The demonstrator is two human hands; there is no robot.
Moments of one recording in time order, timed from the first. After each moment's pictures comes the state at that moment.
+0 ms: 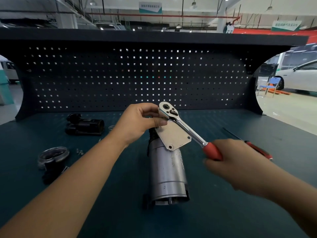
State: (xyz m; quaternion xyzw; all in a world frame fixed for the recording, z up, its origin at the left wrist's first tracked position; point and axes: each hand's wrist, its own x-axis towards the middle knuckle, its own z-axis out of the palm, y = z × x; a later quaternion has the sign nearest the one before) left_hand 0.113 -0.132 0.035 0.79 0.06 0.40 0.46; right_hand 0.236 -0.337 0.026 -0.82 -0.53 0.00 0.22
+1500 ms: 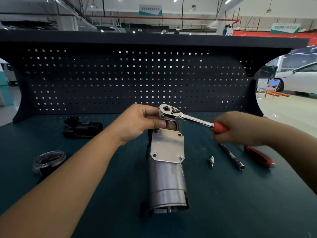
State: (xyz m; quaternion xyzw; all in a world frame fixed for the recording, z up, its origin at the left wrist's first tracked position) left_hand 0.114 -0.125 0.048 0.83 0.06 0.29 0.48; right_hand 0.302 -0.298 0.074 -0.80 -0.59 -0.05 0.08
